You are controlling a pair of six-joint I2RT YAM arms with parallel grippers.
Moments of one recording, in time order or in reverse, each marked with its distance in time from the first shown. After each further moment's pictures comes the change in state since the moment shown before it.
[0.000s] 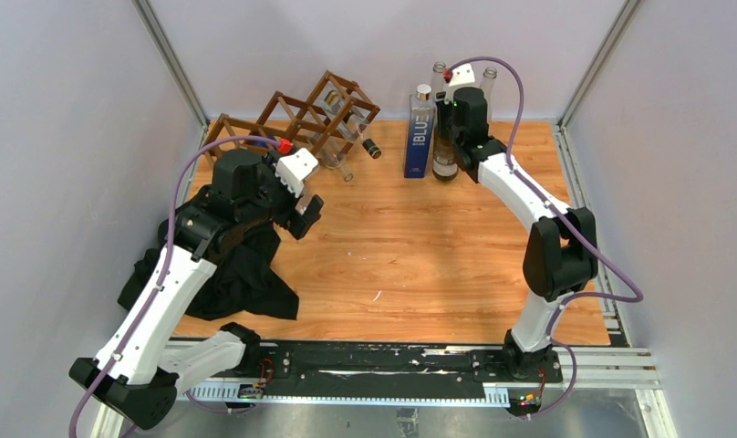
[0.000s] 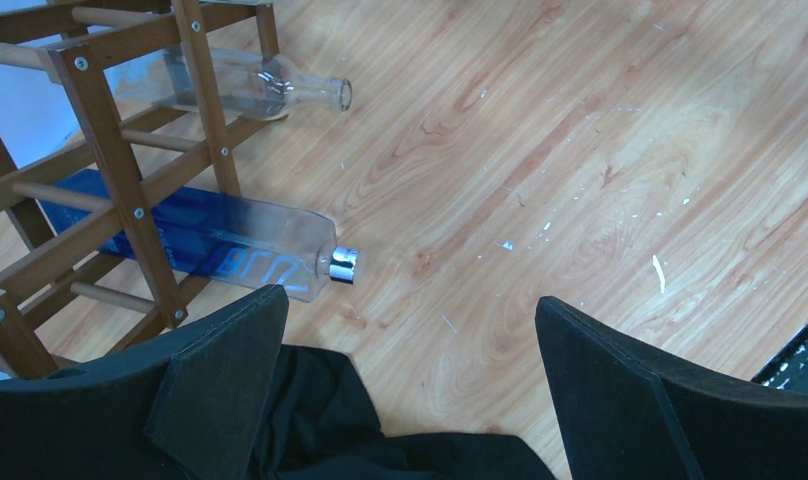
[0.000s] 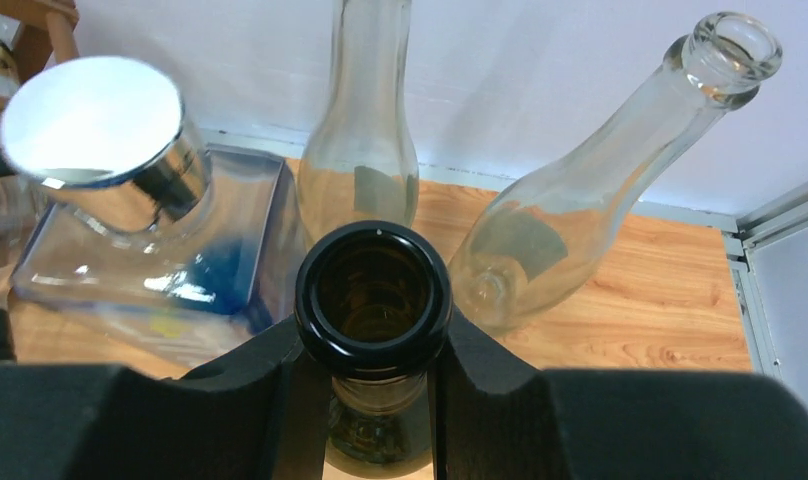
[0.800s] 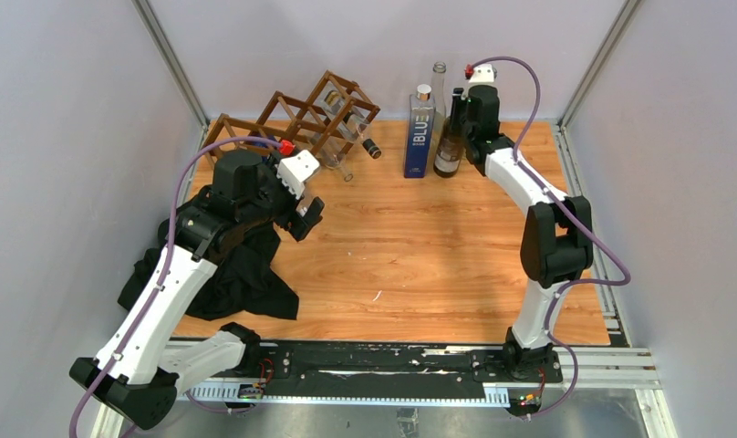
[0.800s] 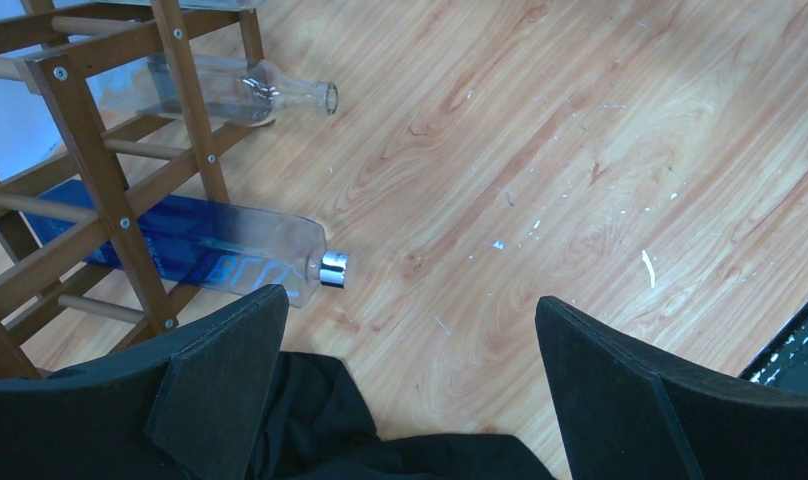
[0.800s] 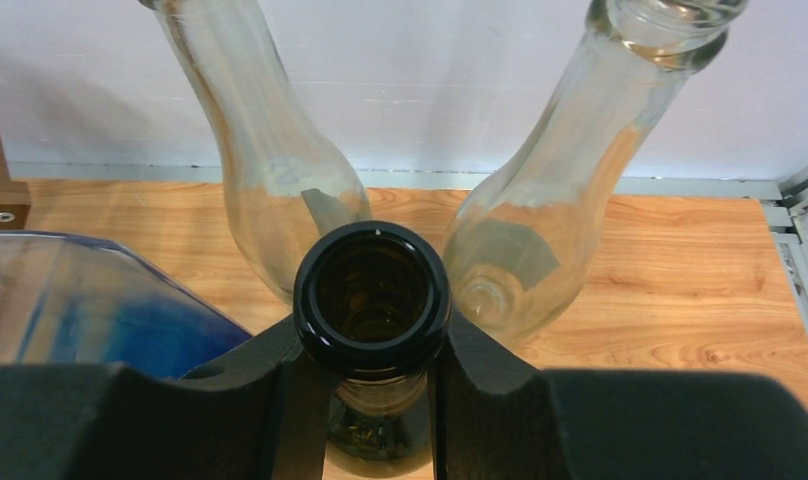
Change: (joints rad) left arm 0.000 0.000 -0.005 -0.001 0.031 0.012; right arm -0.103 0.102 0.032 0.076 -0.058 0.122
